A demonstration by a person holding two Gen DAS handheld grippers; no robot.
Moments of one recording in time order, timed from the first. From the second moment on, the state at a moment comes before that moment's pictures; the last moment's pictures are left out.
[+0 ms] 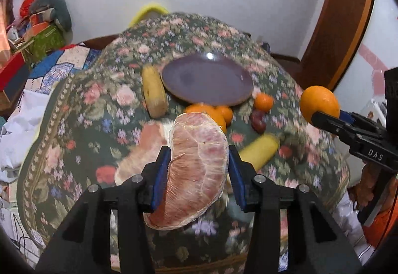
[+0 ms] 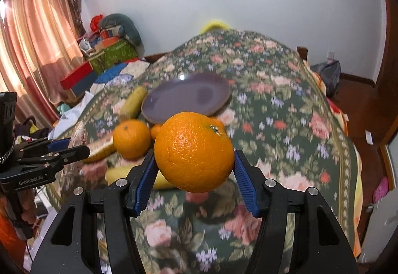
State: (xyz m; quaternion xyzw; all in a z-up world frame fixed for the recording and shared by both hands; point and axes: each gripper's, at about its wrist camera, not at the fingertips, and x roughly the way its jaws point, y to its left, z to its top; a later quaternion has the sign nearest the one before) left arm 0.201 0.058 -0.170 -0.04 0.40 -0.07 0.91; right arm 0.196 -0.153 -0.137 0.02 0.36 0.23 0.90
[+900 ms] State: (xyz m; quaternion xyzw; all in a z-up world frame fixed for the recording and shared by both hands) left arm 0.326 0.060 -0.148 -0.05 0.36 -0.05 0.93; right arm 0.298 -0.127 -0.115 0.03 0.31 0.22 0.92
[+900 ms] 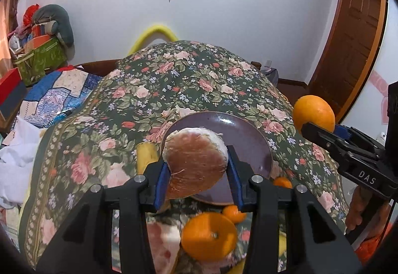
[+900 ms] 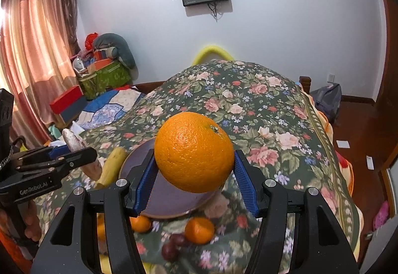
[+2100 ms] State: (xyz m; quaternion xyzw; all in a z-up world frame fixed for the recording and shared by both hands) left arm 0.405 0.059 -0.188 -0.03 0.42 -0.04 0.91; right arm 0.384 -0.081 -0.186 -0.04 0.43 0.24 0.87
